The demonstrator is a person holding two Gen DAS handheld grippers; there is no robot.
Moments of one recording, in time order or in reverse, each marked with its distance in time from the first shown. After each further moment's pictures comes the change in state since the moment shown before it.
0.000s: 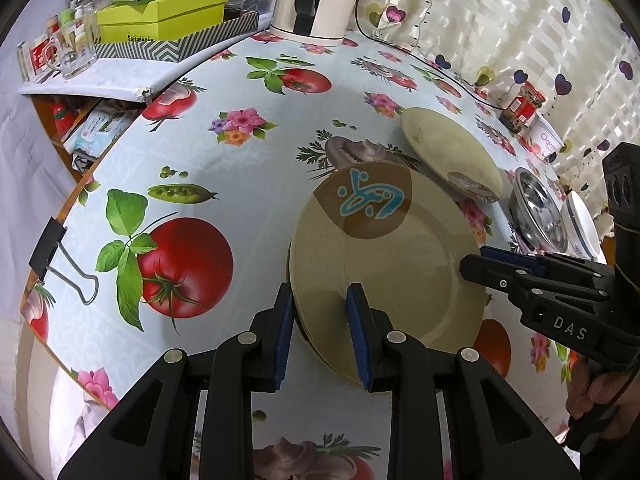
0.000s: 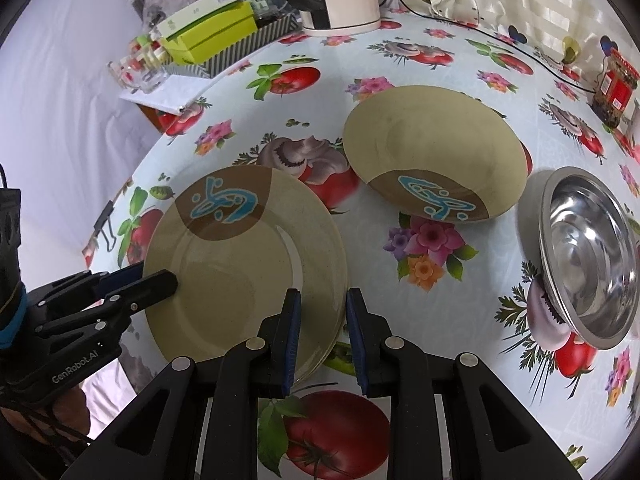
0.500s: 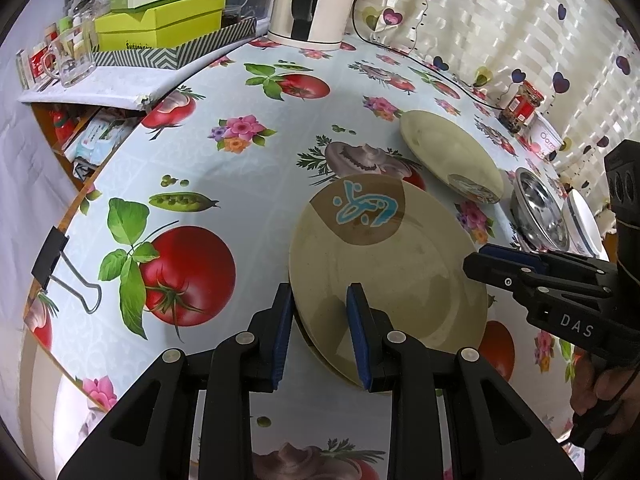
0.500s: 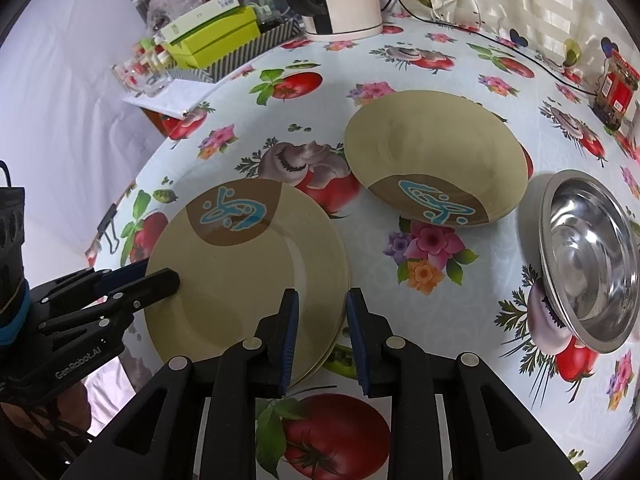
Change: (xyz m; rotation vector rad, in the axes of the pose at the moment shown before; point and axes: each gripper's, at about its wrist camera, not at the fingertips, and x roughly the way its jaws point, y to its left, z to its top) left arm -0.001 0.000 0.001 0.018 -0.018 0.007; right arm -0.002 -0.002 -0.001 -0.003 -0.025 0.013
